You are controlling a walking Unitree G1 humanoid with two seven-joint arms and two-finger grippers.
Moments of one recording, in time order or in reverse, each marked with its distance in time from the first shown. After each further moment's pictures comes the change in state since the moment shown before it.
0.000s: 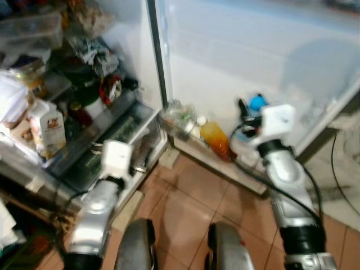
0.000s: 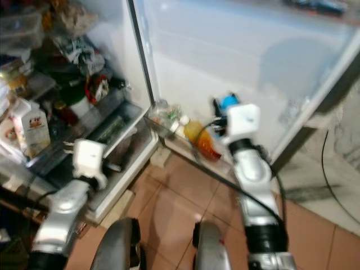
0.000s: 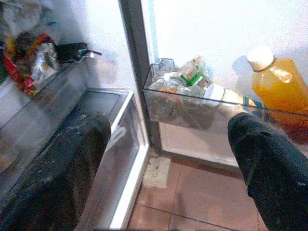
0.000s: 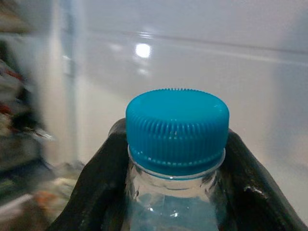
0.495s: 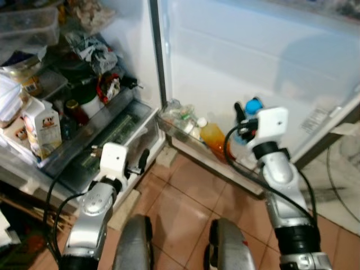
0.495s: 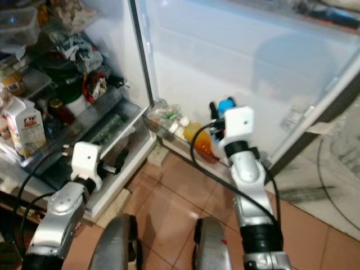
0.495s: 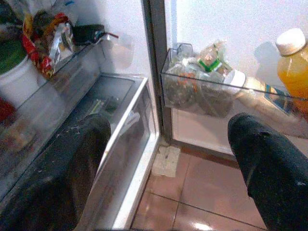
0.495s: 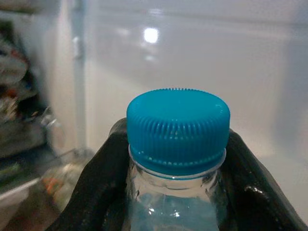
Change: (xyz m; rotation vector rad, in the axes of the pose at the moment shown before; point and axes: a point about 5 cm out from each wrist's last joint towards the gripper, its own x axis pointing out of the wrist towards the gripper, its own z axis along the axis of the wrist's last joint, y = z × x) left arm -0.009 0.009 -0.008 0.001 0.042 0.054; right arm -0.002 0.011 -0.013 0.007 0.055 0.030
